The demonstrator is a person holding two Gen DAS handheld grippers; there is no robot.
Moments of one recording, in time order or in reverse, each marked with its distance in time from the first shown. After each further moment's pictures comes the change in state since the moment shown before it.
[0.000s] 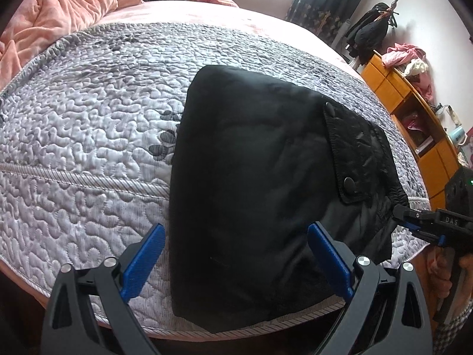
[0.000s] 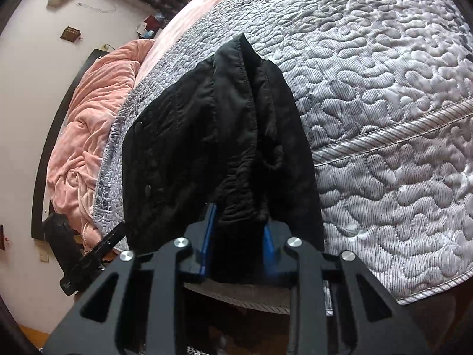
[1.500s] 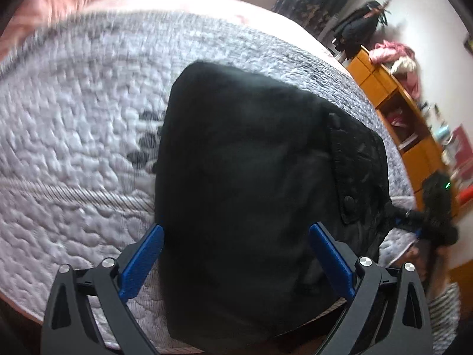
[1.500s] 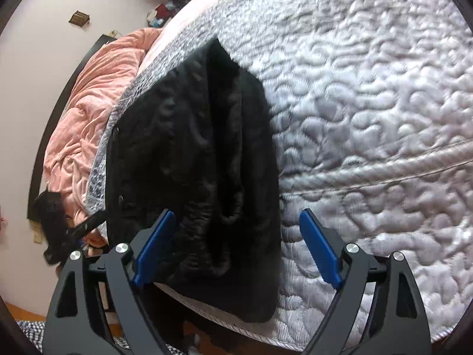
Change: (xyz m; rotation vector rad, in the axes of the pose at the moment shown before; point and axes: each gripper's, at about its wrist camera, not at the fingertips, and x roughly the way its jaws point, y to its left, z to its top) left arm 0.027 0.020 0.019 -0.035 0.073 -0.129; right arm 0.022 -0.036 0.027 -0.079 0.054 0.030
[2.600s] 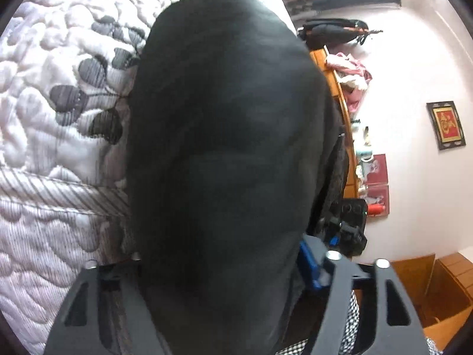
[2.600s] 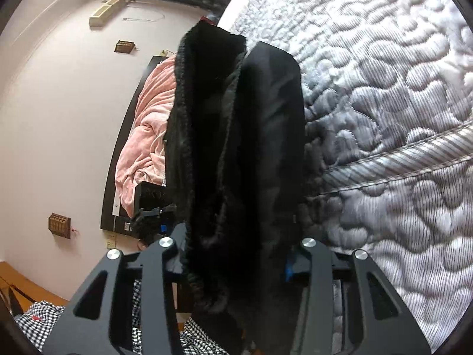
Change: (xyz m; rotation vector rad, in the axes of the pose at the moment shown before) left arm 0.068 0.061 0.015 -0.235 0.232 -0.538; right arm -0.003 -0.025 -0.014 0.088 -0.036 0.411
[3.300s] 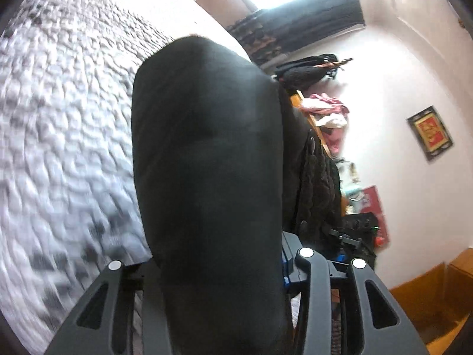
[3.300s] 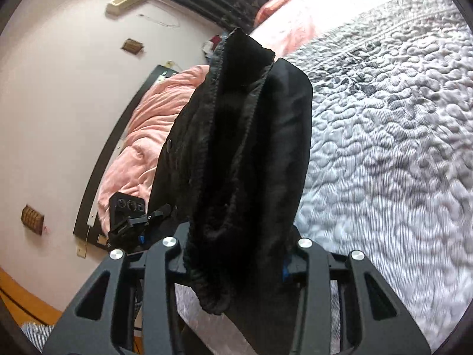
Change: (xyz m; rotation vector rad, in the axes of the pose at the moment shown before) left arm -0.006 -0.084 0.138 0.135 -0.274 0.009; right arm 0.014 0.077 0.179 -0.167 -0.090 -0.133
